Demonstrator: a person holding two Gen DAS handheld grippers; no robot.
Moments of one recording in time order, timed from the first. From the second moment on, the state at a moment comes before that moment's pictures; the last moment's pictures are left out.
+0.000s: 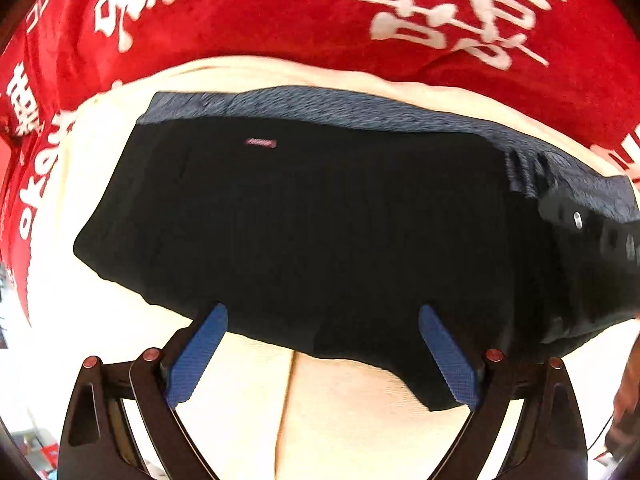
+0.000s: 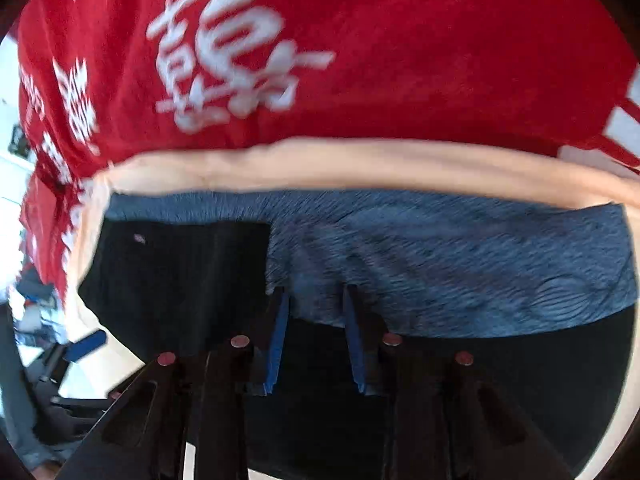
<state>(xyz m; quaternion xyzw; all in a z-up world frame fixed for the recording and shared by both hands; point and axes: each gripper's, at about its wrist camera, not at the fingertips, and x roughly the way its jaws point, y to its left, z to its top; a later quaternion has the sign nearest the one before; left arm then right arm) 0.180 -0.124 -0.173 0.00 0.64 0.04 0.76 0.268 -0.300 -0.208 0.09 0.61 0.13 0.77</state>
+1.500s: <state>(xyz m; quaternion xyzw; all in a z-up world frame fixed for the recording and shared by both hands) 0.220 -0.089 -0.222 -0.05 0.65 0.01 0.76 0.202 -0.254 -0.192 -0.06 0.65 0.12 0.75</state>
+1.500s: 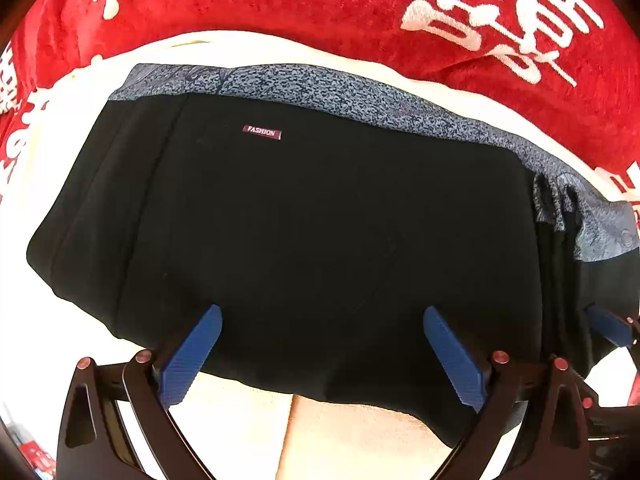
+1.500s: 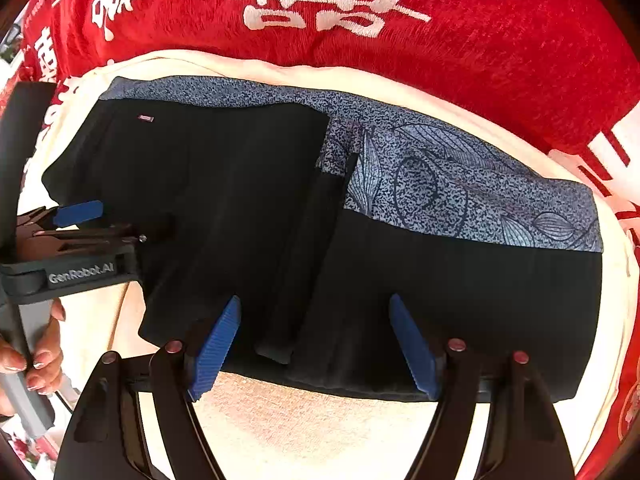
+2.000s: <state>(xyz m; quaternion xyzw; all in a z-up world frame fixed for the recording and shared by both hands) 0.196 -0.011 -0.183 -0.16 0.61 0.01 0.78 0.201 -0.236 -0.203 -0.13 0.64 0.10 0.75</state>
